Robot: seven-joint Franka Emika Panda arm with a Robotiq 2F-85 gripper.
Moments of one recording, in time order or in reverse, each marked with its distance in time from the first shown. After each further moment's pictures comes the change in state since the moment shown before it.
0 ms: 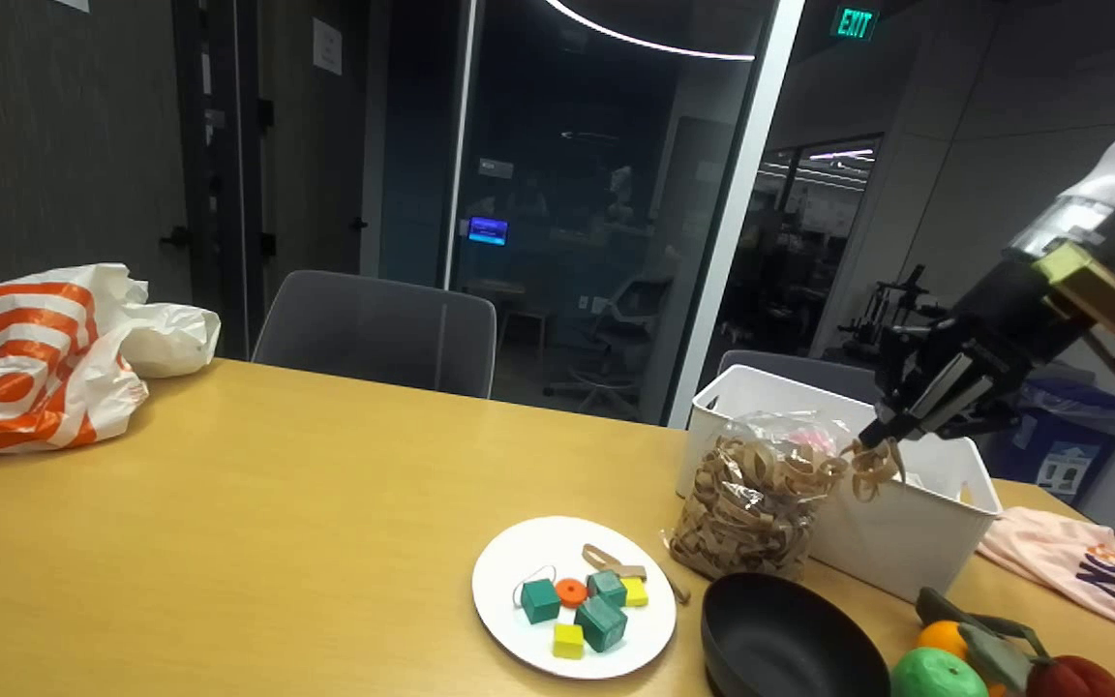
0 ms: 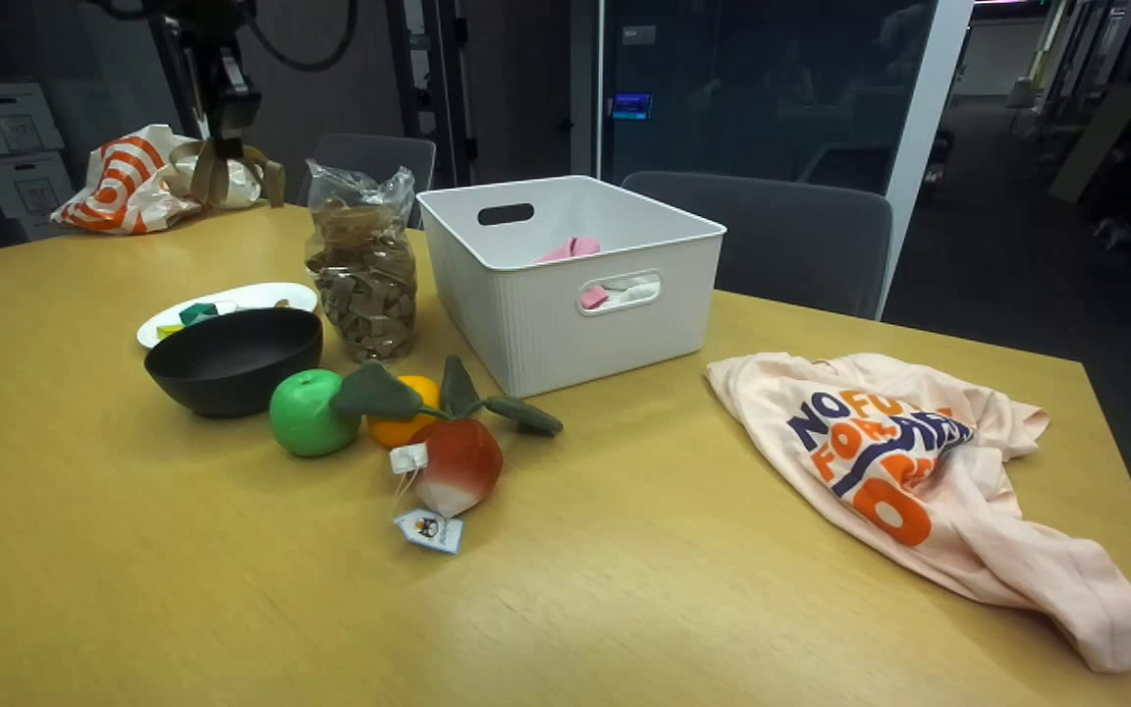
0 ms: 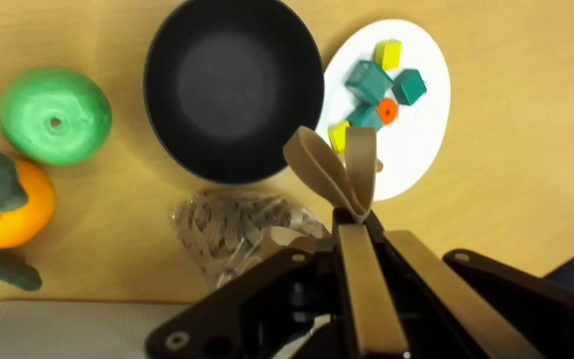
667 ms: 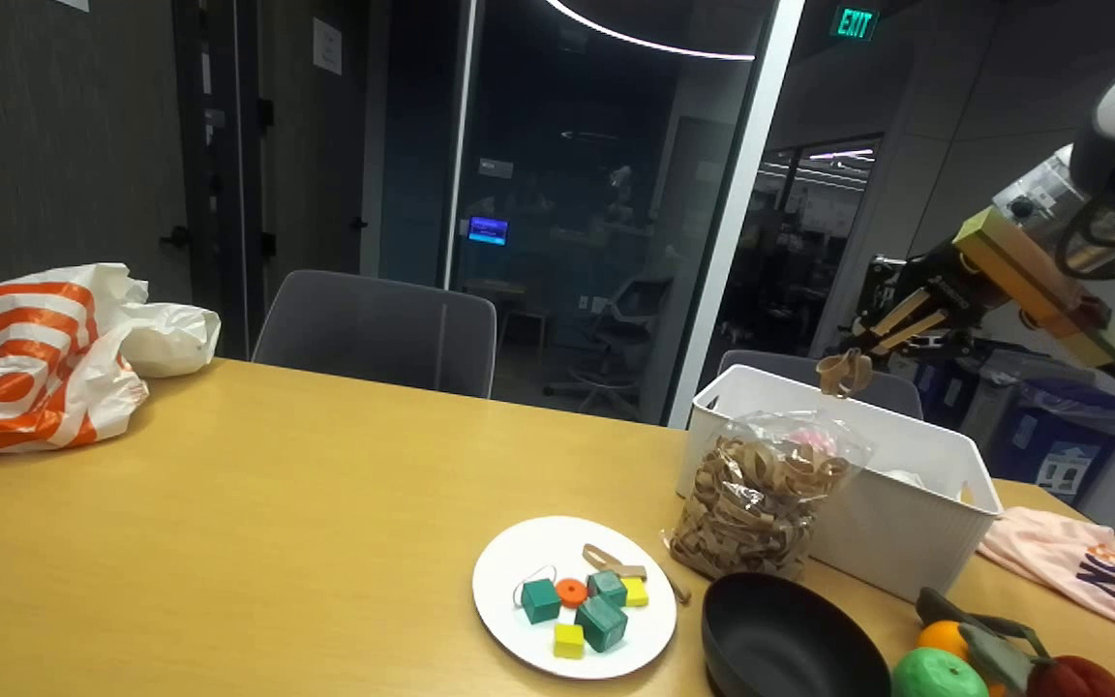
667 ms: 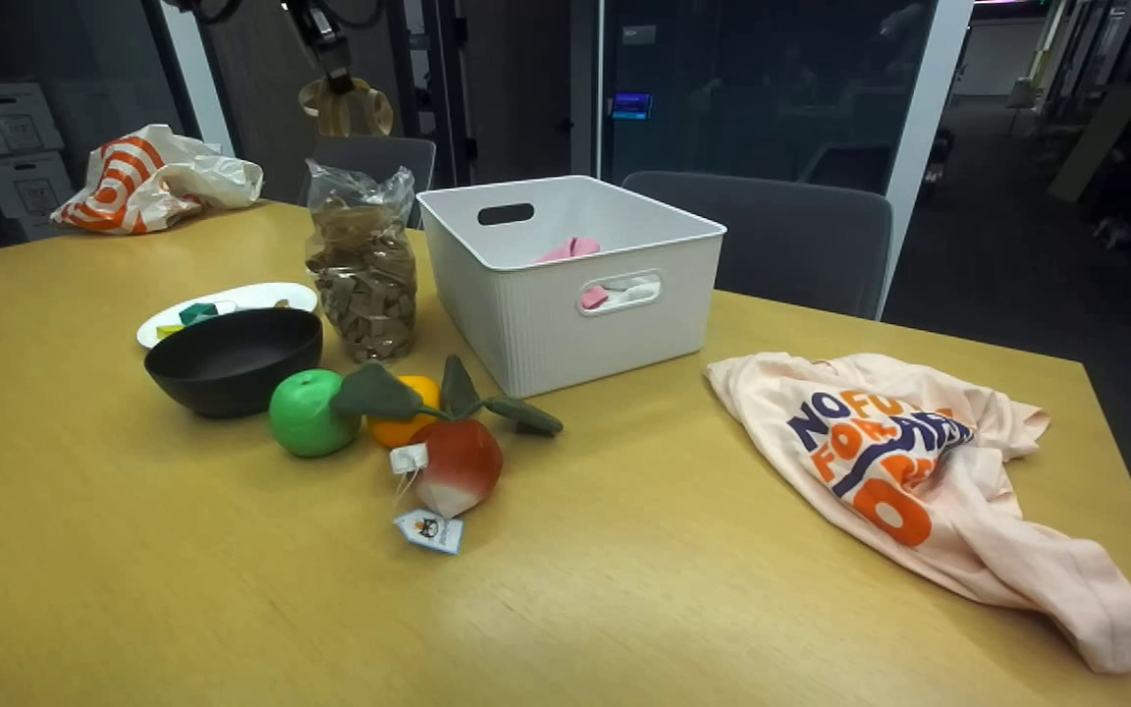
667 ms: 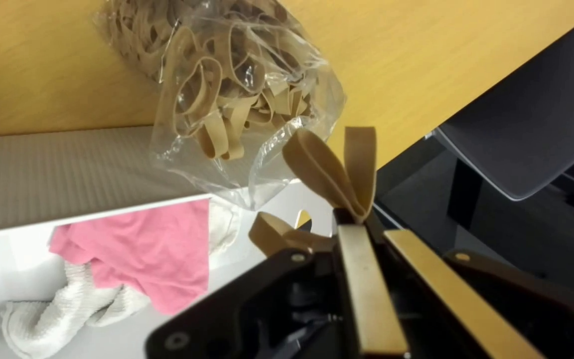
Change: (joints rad) arm -0.024 0.077 0.018 0.056 -0.084 0.433 0.194
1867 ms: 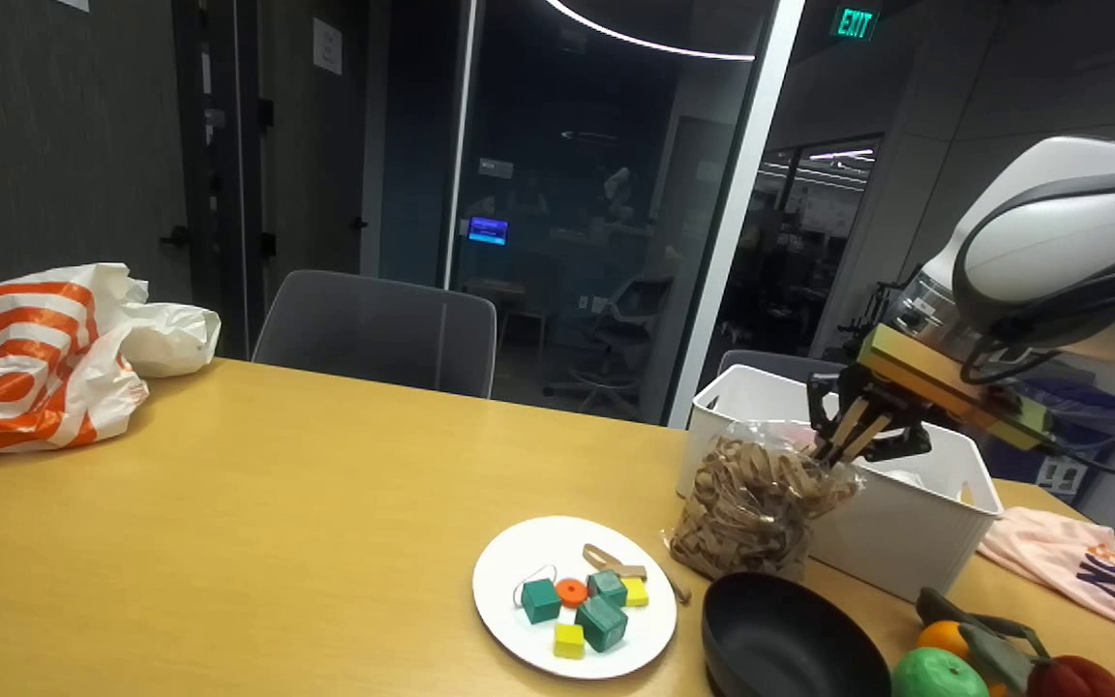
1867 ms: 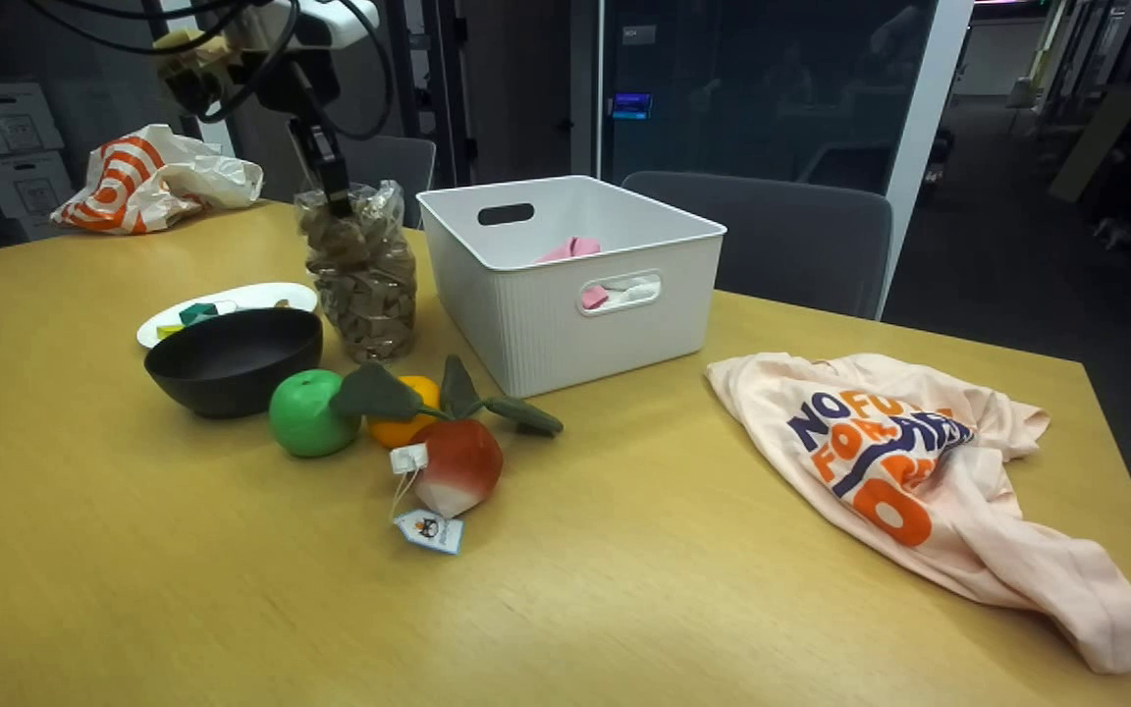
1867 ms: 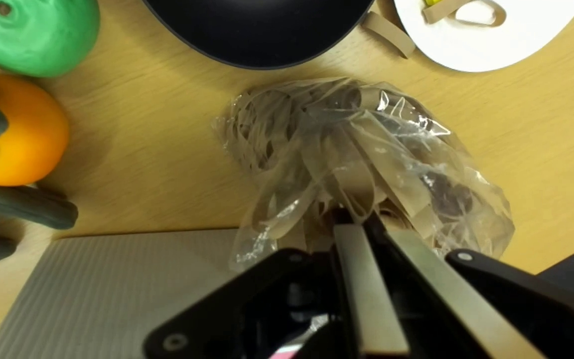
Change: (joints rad) arm 0.003 0.175 0.039 0.010 -0.272 -0.113 0.249
